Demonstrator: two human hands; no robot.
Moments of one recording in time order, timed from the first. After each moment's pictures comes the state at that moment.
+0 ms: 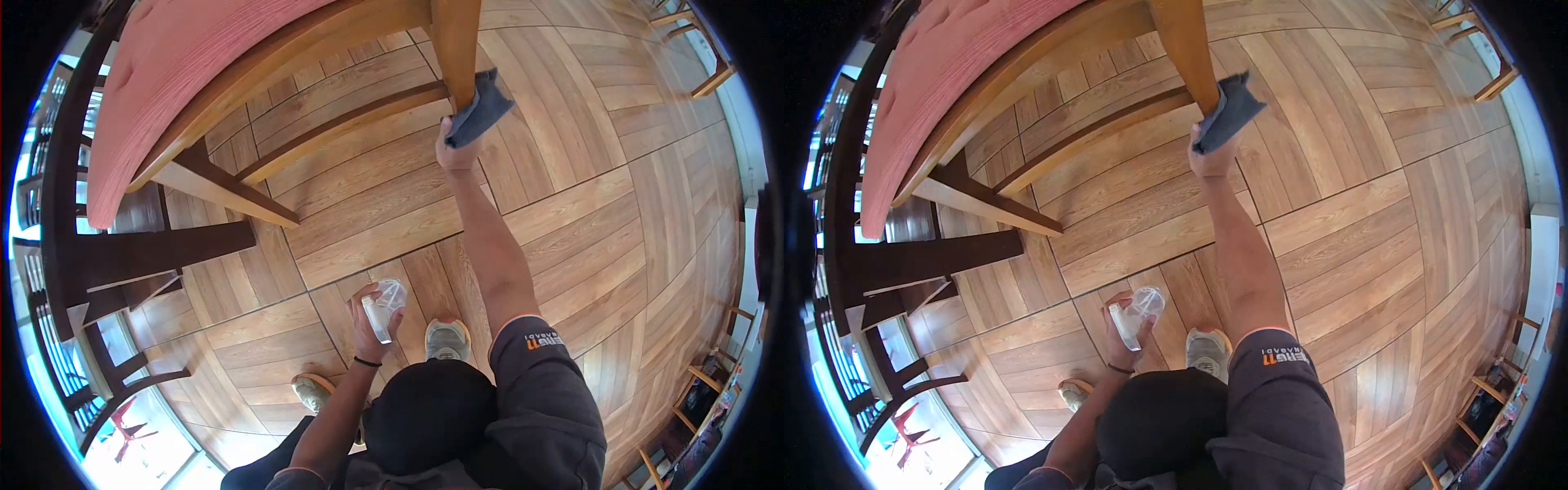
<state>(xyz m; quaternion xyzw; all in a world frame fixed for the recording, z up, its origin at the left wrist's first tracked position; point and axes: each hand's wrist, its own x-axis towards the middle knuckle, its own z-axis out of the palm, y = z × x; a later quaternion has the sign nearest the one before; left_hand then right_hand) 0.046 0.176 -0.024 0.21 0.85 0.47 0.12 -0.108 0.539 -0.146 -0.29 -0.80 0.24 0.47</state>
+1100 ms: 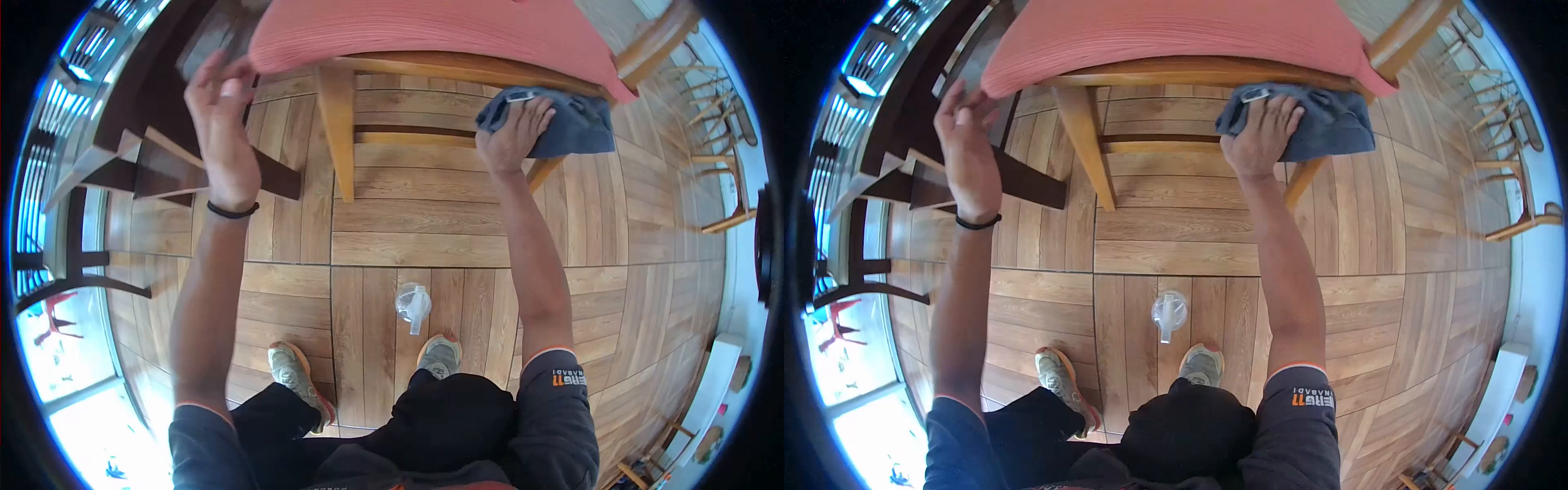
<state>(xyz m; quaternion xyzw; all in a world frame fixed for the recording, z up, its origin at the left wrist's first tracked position) -0.224 0.111 0.212 0.21 0.66 0.70 -0.18 -0.186 0.465 0.061 -0.04 -0.85 -0.01 0.52</state>
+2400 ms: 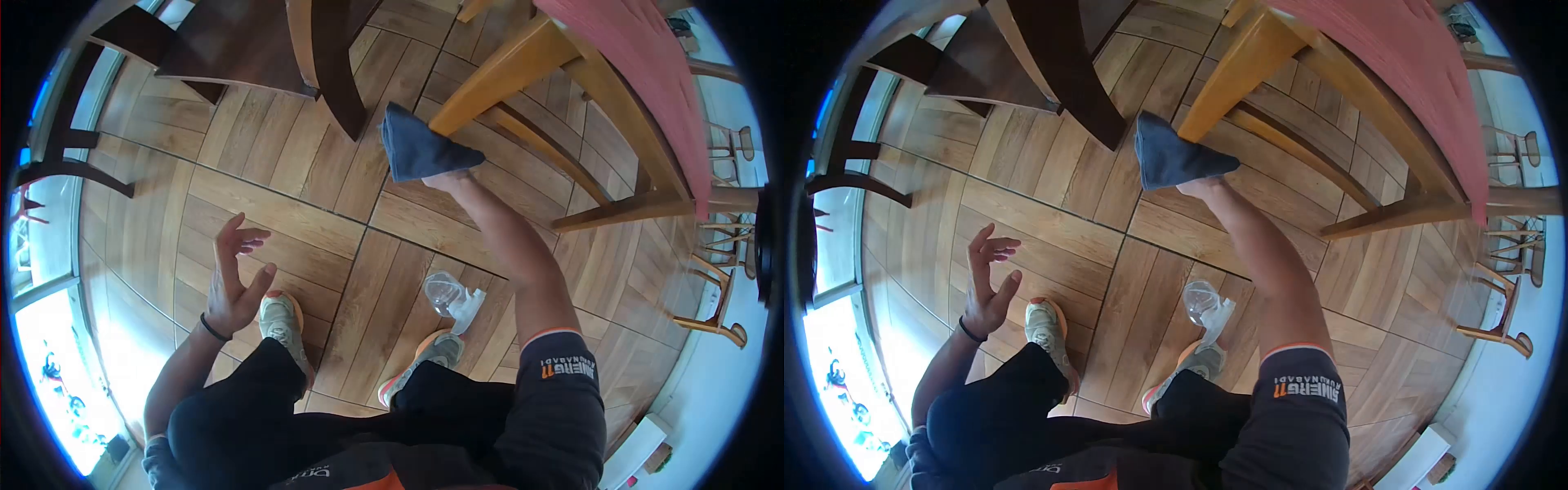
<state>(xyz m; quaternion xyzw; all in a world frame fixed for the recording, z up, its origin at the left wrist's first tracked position) -0.021 -0.112 0.115 0.06 0.88 0.46 0.06 -0.220 0.242 -0.057 0.43 -0.88 -0.21 -0.02</state>
